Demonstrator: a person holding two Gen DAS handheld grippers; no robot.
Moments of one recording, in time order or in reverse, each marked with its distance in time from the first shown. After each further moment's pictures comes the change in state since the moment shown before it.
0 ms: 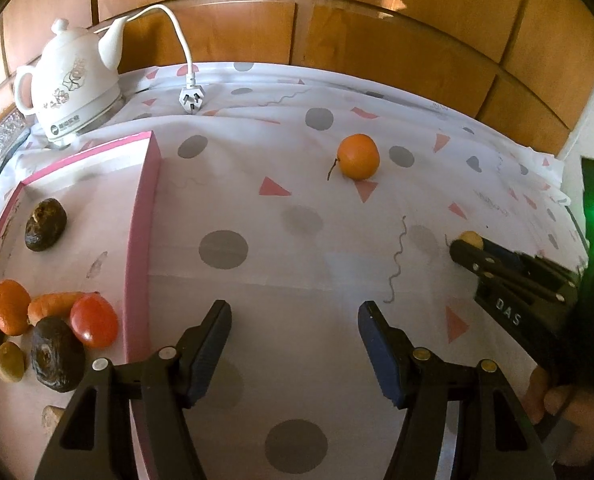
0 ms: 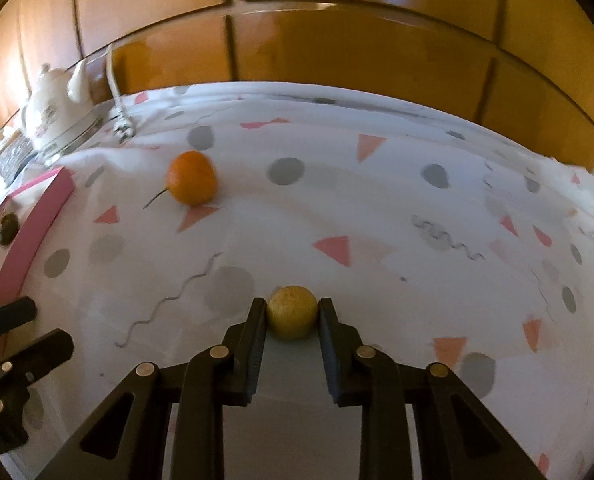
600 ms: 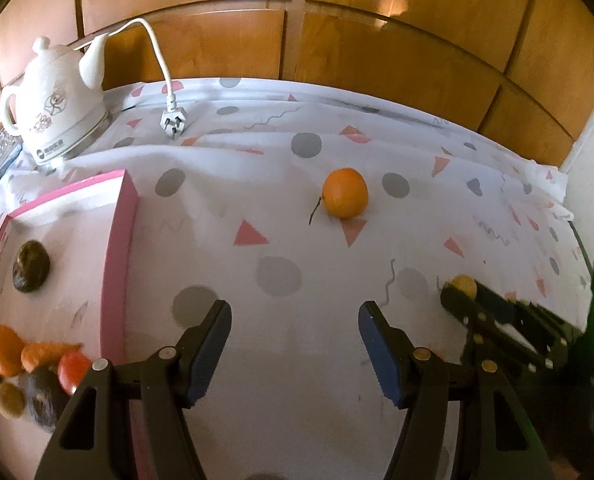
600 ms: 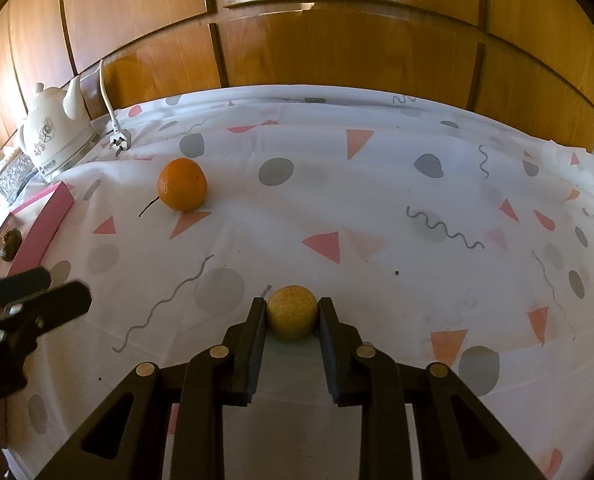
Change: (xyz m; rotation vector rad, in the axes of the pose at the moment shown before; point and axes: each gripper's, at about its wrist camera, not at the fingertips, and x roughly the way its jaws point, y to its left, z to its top) left arm 0.013 -0.016 0.036 0.005 -0.011 0.001; right arm 0.002 -0.009 -0.002 0.041 -0.009 0.037
